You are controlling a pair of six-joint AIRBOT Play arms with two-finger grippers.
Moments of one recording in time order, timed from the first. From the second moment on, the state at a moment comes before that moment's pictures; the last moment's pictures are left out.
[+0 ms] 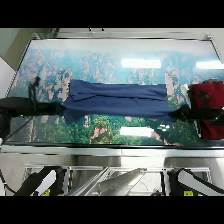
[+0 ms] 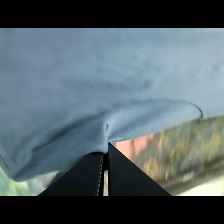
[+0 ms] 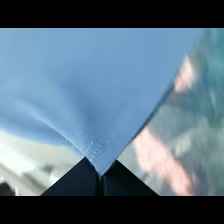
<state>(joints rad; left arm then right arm) 0.23 -0.99 0.88 -2.22 1.19 1.99 -0.50 -1.25 0.84 -0.68 1.35 1.02</state>
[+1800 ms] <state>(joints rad) 0.13 -1.96 2.01 -2.22 1.33 1.98 -0.29 -1.90 1.40 -0.65 1.02 1.06</state>
